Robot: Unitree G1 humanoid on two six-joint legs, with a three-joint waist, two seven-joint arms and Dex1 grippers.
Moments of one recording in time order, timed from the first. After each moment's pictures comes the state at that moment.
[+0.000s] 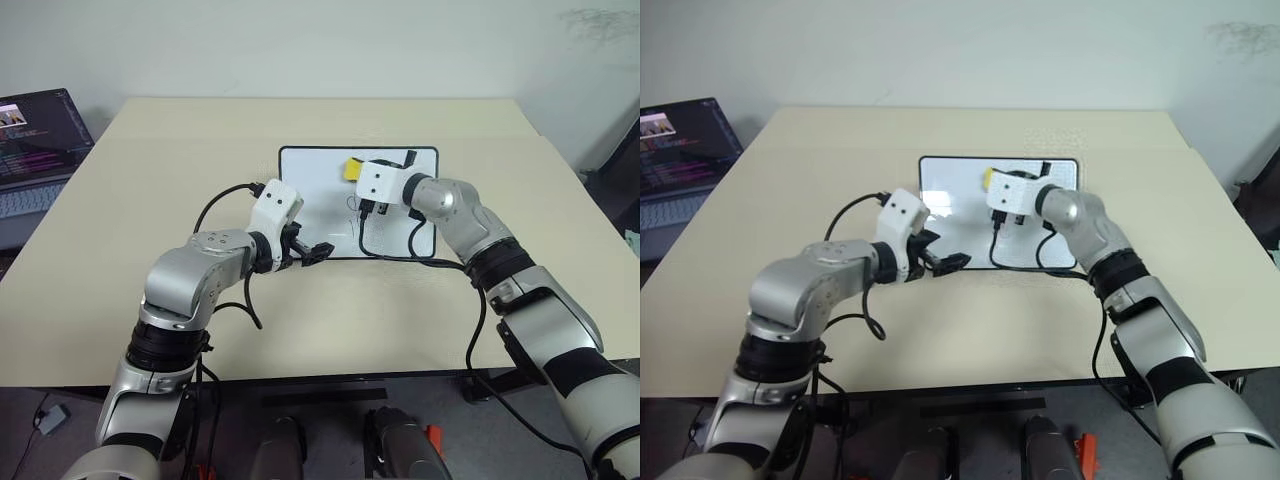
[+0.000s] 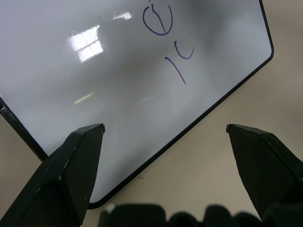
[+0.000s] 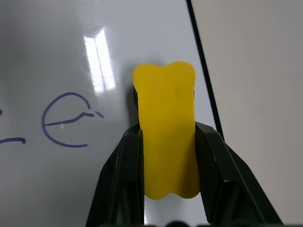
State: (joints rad) left arm -0.66 0.49 -0.09 -0.23 -0.37 1.13 -0.49; right arm -1.12 -0.35 0.46 0.77 -0.48 -0.14 0.46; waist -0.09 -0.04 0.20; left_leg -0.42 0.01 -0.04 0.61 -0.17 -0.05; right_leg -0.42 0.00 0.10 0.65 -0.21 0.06
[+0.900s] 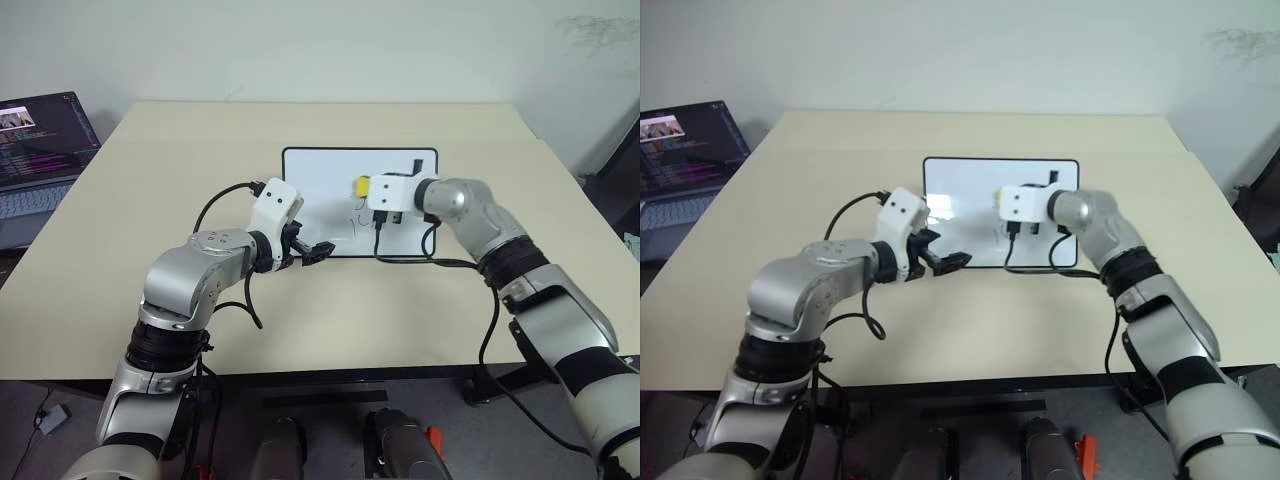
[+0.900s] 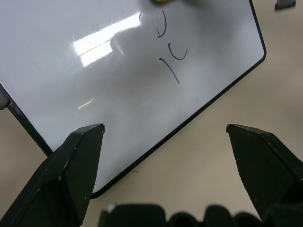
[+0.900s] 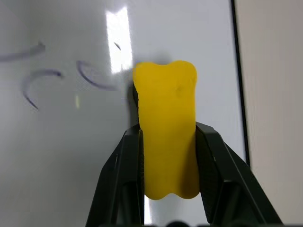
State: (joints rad) left arm -0.66 0.49 -0.09 -0.24 -0.38 1.13 -0.48; right arm -1.14 -0.44 0.45 0.80 -0.50 -0.11 0.55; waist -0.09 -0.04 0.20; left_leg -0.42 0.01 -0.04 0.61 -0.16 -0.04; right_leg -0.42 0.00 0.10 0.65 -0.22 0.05
